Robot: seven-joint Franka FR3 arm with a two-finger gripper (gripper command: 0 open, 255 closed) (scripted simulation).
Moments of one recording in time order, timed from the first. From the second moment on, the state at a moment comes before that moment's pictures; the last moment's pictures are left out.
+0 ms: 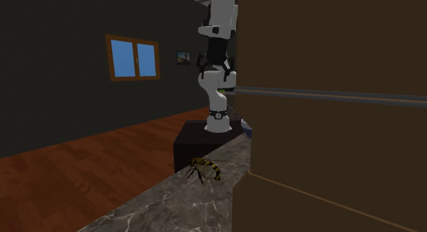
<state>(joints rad) -0.02 -0.46 0.01 -2.34 -0.12 1.83 -0.04</state>
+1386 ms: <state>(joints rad) -0.04 0.34 -0.02 -1.78 -0.06 2.10 -0.14</state>
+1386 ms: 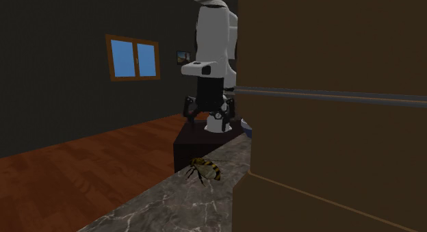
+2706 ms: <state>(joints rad) -0.05 0.70 -0.01 -1.43 -0.03 2.11 -0.17</state>
